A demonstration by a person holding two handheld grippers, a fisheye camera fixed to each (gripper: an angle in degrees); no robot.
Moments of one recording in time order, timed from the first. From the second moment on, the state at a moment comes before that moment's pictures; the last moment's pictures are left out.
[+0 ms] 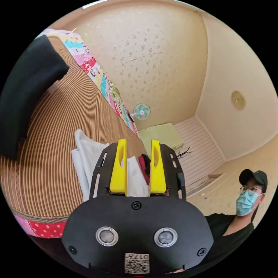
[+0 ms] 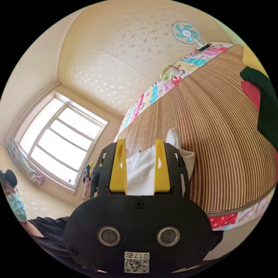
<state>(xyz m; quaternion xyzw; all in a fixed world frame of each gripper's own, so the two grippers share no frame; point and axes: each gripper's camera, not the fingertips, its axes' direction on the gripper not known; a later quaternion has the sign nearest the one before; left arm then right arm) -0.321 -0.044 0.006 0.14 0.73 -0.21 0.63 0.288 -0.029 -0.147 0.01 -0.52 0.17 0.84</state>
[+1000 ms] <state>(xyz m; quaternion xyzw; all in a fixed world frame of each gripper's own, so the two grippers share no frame) -0.204 0.134 -0.026 0.11 0.72 -0.29 0.62 0.025 0.113 -0.130 0.04 -0.41 -0.02 0.91</state>
